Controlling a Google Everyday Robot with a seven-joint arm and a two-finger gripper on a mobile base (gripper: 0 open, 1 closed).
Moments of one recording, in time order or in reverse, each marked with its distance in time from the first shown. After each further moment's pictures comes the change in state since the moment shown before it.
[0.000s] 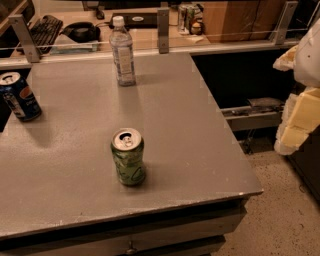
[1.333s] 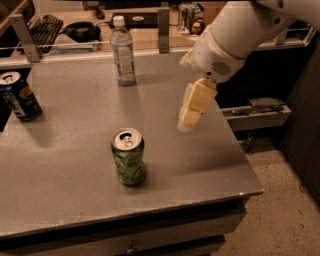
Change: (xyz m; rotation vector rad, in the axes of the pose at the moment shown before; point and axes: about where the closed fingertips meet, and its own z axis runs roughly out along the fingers) arm -0.164 -0.024 0.079 -0.108 -0.301 -0.159
